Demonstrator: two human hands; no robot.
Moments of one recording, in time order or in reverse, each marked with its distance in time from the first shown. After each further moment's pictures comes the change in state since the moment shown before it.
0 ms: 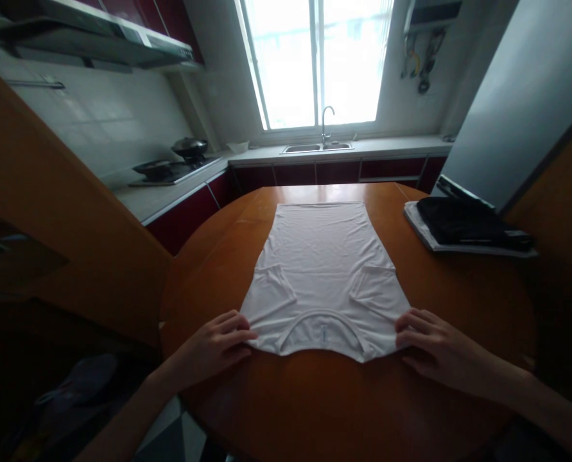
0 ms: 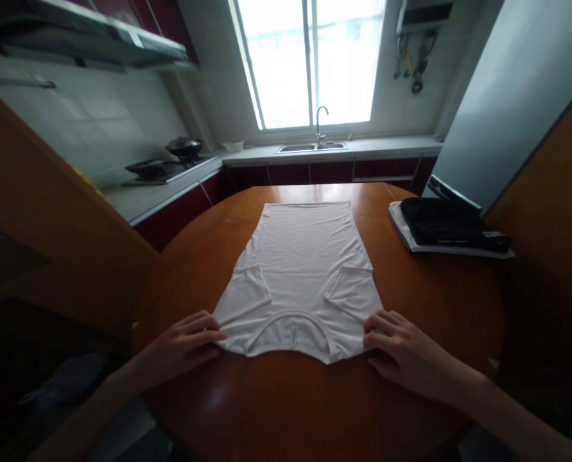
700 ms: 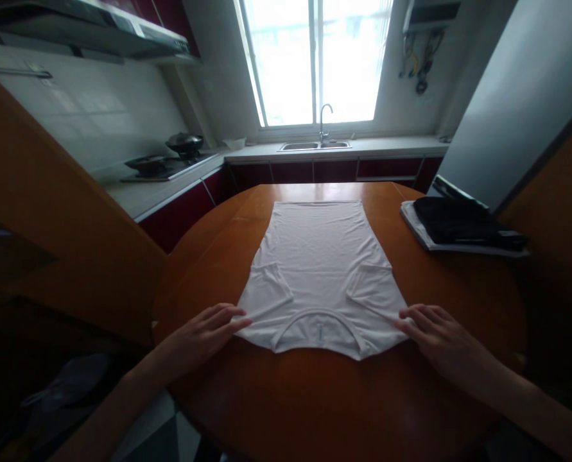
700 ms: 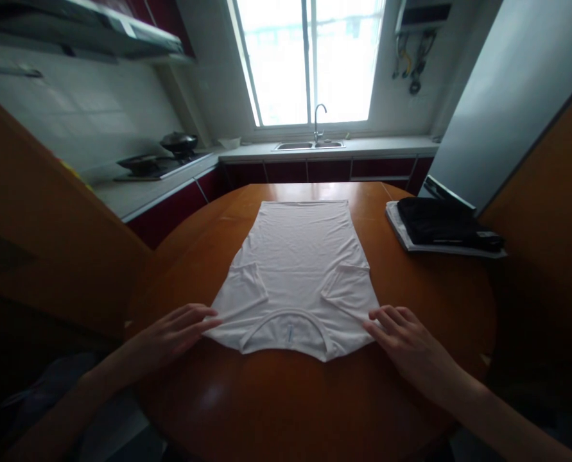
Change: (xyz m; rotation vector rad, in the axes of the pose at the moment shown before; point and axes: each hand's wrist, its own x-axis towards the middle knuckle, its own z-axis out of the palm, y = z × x) left_hand -0.007 -0.015 -0.008 0.267 0.007 0.072; right_hand -0.012 0.007 0.012 -0.431 0.163 0.003
